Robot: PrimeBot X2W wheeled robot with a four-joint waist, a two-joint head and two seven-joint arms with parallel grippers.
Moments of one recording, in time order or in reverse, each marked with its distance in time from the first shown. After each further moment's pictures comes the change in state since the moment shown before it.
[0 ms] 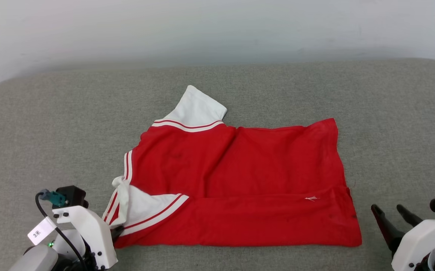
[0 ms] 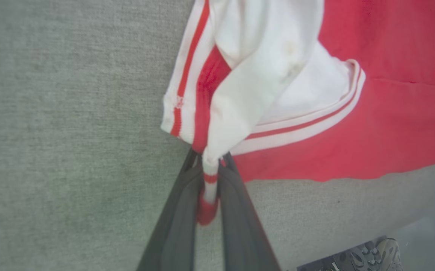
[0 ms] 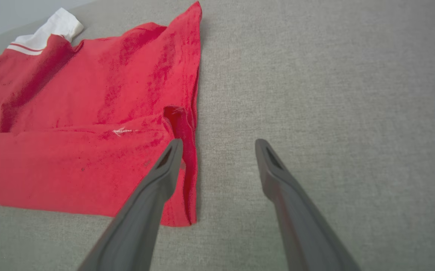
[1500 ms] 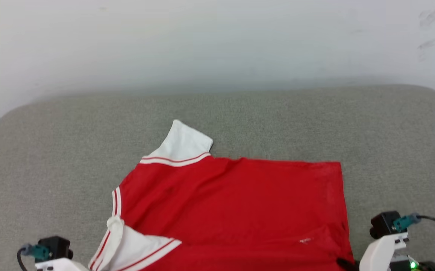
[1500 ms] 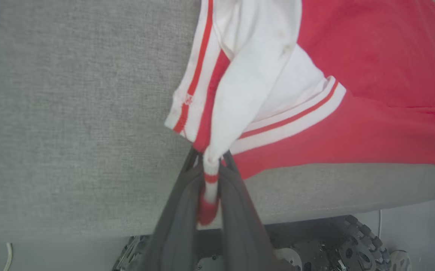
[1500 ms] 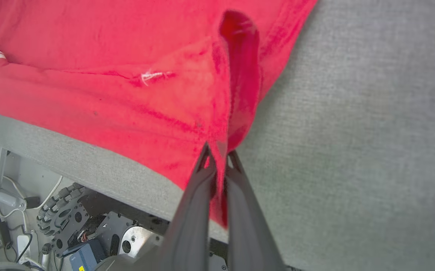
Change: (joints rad) left arm 0.280 0.108 0.058 -0.262 0.001 0.157 -0.113; right arm -0.038 -0.084 0.270 0.101 0.159 0.000 0.370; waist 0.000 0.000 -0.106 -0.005
